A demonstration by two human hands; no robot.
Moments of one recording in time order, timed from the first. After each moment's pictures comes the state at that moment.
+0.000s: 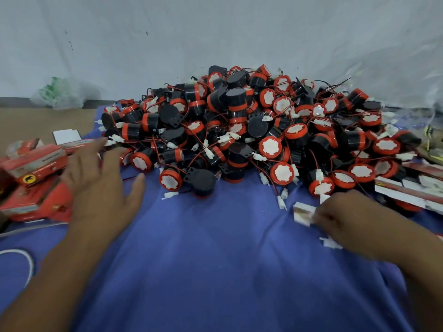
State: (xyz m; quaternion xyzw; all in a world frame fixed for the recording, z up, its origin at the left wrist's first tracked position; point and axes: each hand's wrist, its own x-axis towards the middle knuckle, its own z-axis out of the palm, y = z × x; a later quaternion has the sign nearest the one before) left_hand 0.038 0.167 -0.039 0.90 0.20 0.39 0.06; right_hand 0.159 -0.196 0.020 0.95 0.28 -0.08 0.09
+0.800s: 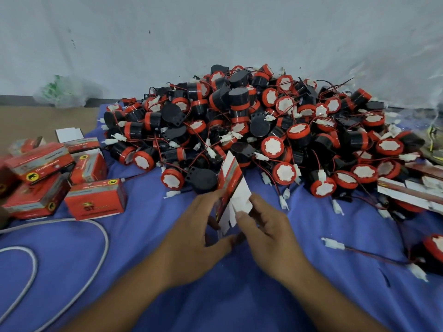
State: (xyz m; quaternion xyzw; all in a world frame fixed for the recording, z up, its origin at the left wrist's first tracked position) left_hand 0.041 0.059 -0.070 0.88 -0.04 0.15 0.45; right_hand 0.116 -0.101 -0.068 0.74 0.37 0.02 -0.57
